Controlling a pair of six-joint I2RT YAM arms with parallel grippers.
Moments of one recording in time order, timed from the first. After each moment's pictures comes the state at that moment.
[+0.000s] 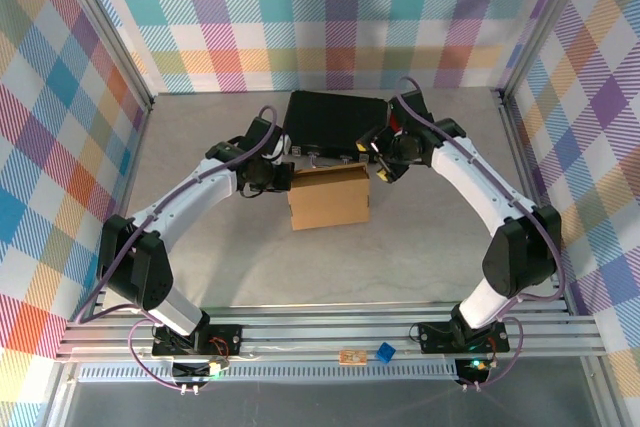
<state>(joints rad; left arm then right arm) -0.50 1.57 1.31 -0.78 0.08 -0.36 0.42 1.62 1.46 -0.80 -0.28 1.26</state>
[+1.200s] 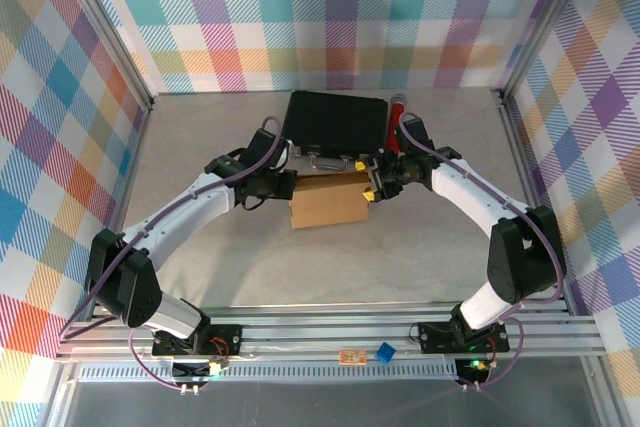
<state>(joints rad) -0.58 1.47 1.21 -0.71 -0.02 -0.35 0.39 1.58 1.16 -0.53 -0.49 1.56</state>
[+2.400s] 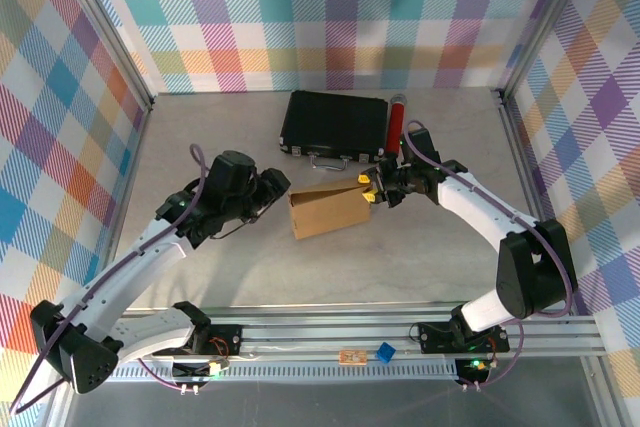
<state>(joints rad) -0.61 1.08 1.03 -0.68 0.01 -1.27 0.39 1.49 1.04 -0.44 -0.51 1.54</state>
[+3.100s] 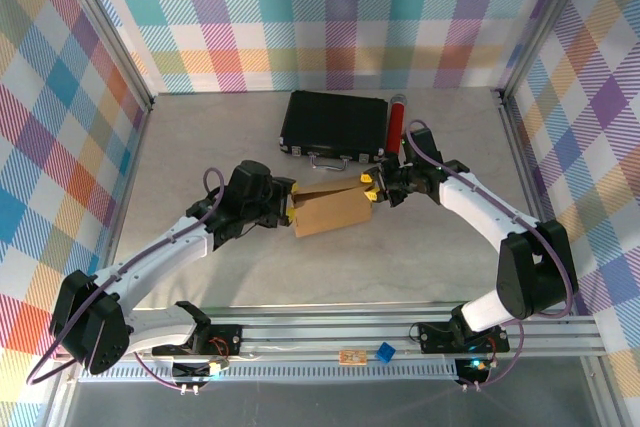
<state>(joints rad) -0.61 1.19 0.83 -0.34 0.10 -1.89 0.38 1.48 1.03 -0.44 -0.50 1.54</state>
